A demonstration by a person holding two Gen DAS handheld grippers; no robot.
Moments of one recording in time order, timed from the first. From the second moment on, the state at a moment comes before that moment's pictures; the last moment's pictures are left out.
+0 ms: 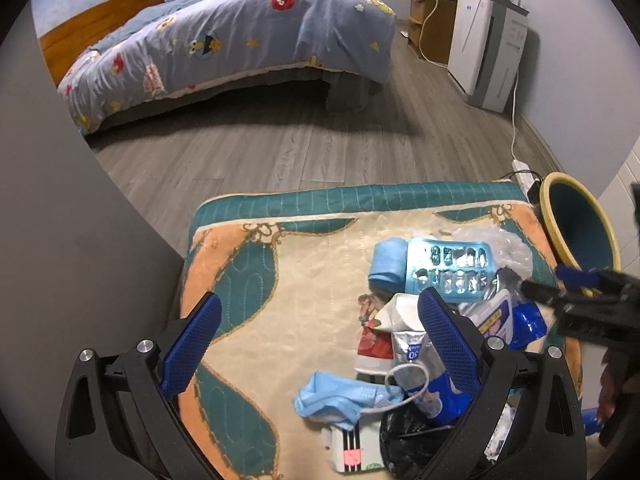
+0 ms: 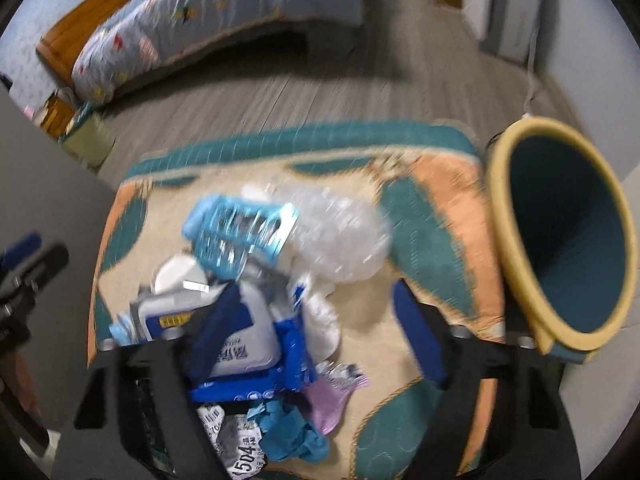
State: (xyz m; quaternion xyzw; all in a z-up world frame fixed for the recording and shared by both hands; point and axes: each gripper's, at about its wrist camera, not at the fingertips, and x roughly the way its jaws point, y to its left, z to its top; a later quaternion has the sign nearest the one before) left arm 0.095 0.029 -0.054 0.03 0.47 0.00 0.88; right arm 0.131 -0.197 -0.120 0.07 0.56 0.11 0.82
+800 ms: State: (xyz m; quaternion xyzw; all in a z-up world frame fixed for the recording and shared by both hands) left arm 0.077 0.031 -0.083 0.02 0.54 -0.05 0.84; right arm 0.107 -0.229 -0.013 0.08 0.45 0.14 0.88
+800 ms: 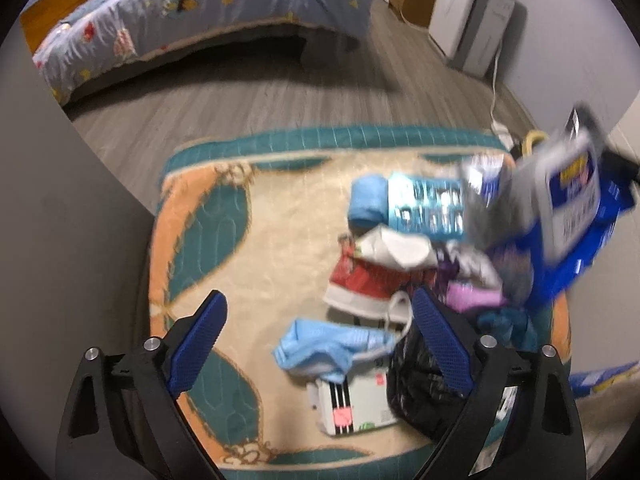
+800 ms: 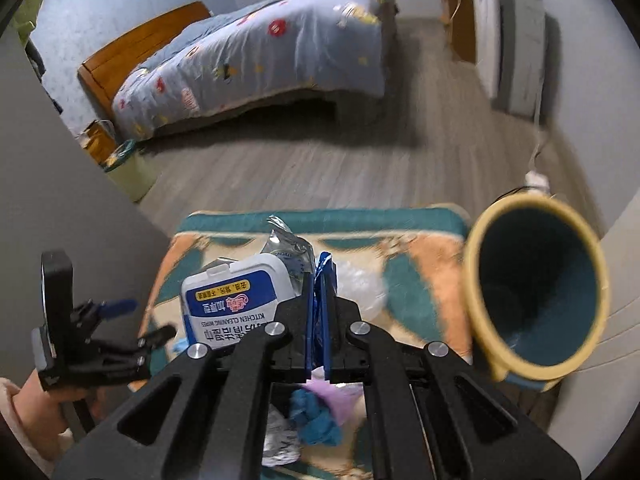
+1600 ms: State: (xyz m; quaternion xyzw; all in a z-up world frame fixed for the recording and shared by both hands) left arm 0.063 -0.005 -0.124 0.15 0.60 -0.08 0.78; right arm 0.106 -0.266 -0.020 0.10 0.46 0.11 0.88
